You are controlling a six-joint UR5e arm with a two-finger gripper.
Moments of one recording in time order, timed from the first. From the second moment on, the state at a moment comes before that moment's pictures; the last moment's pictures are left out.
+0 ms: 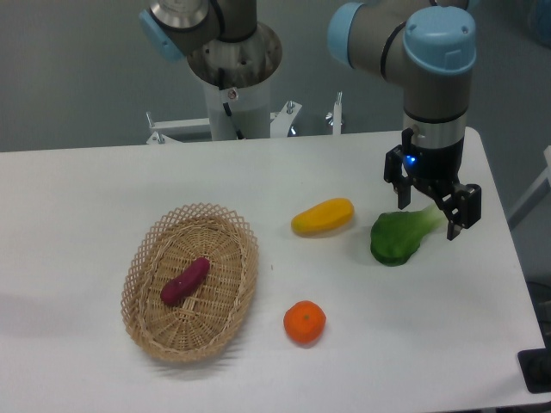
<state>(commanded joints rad) 2.68 -1.81 -1.57 -0.99 1.50 1.59</state>
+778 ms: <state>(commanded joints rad) 2.51 -1.72 -1.79 -0.94 1.46 1.09</state>
